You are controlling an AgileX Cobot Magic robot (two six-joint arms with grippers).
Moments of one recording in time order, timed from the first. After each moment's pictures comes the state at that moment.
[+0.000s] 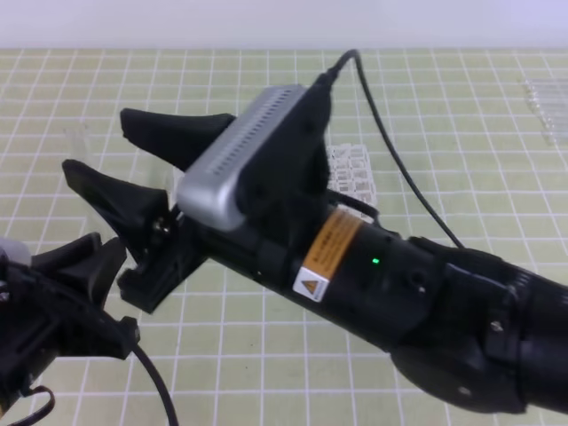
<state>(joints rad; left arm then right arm) -0.85 0.79 -0.37 1.75 0.43 -1.94 1.05 1.50 -1.01 -0.11 -0.60 0.12</state>
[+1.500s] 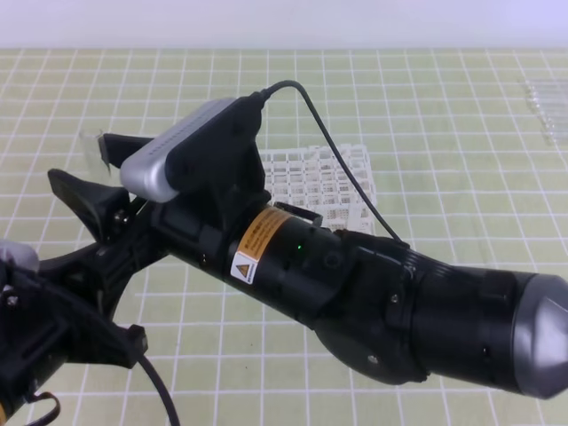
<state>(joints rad) -0.85 0.79 -0.38 1.76 0.38 -1.95 1.04 1.69 -1.14 -0.07 -0.56 0.20</state>
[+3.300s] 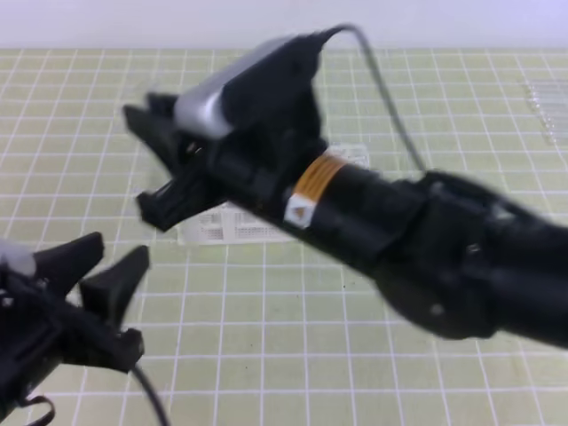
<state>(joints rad) -0.85 0.73 -0.38 1.75 0.33 -1.91 0.97 1.60 -1.13 -0.07 -0.42 0.15</state>
